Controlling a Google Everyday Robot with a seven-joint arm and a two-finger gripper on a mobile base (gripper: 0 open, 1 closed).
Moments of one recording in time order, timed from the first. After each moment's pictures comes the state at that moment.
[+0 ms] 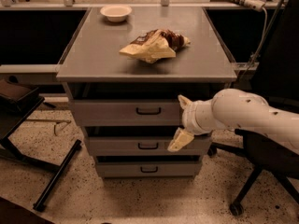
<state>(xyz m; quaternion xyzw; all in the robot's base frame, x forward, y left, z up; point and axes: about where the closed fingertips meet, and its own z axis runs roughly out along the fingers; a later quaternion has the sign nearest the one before) 0.573 -0.102 0.699 -0.61 0.71 0.01 0.35</state>
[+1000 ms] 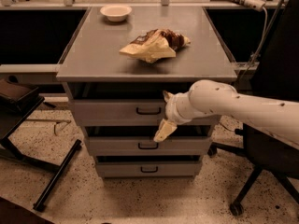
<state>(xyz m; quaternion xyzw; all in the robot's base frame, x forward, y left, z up) 0.630 -0.058 0.671 -0.62 0.70 0.03 0.35</state>
